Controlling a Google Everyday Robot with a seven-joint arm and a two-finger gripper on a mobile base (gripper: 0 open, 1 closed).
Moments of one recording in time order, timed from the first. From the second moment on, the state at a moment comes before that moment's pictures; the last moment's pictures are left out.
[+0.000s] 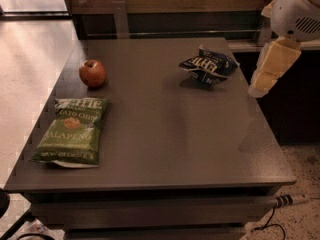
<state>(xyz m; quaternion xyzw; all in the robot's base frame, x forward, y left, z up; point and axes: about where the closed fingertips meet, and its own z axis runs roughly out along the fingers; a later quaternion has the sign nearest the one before) 0.517 -0.212 0.992 -0.58 0.78 -0.08 0.22</state>
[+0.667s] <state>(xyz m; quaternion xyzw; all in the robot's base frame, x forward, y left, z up) 0.613 -0.201 0.963 -0.55 0.79 -0.05 0.26</state>
